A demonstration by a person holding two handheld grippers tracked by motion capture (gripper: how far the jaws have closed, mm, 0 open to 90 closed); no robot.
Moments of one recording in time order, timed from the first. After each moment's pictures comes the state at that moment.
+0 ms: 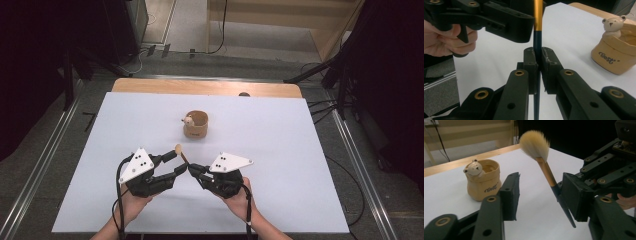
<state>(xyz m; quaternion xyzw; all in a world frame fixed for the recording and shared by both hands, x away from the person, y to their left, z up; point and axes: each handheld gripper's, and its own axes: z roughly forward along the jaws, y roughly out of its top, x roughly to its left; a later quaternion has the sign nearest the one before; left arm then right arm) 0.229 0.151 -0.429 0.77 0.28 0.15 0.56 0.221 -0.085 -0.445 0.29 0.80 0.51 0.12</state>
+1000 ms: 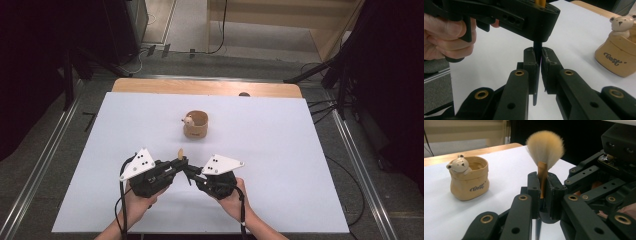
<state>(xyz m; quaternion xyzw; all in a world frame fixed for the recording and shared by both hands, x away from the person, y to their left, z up) 0.230 0.148 -0.436 0.76 0.29 0.11 0.58 0.222 -0.071 -0.452 0.28 0.81 0.50 0.13</state>
